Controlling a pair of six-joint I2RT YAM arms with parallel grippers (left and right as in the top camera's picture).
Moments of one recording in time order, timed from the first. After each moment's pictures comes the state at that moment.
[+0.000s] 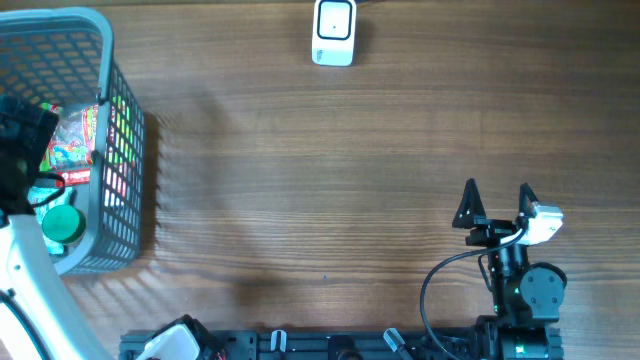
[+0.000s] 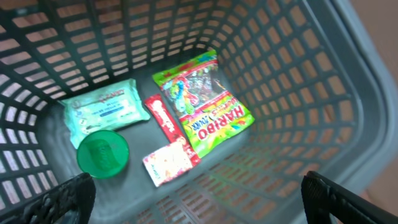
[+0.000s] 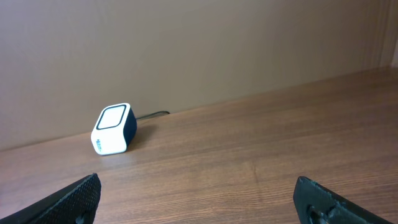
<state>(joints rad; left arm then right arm) 0.54 1.30 1.59 -1.13 -0.14 -0.64 -0.02 0.02 0.01 0.00 -0.01 0.23</state>
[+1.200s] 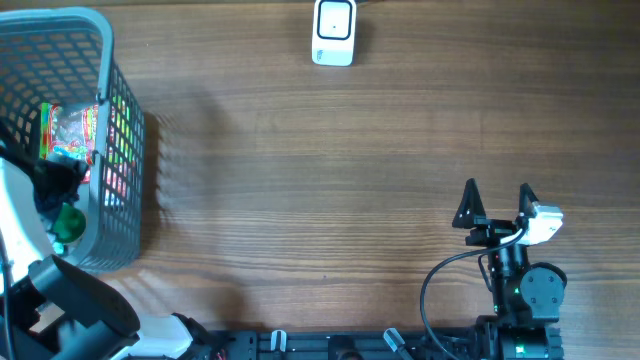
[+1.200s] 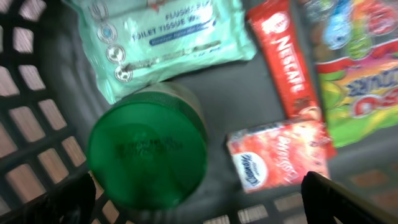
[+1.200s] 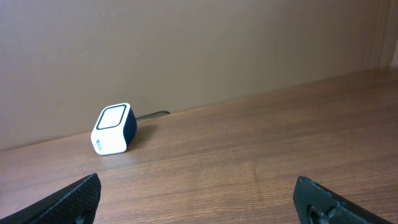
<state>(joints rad) 0.68 1.64 1.33 -1.09 -0.11 -0.58 -0.02 0.02 0.01 0.00 -0.01 0.23</state>
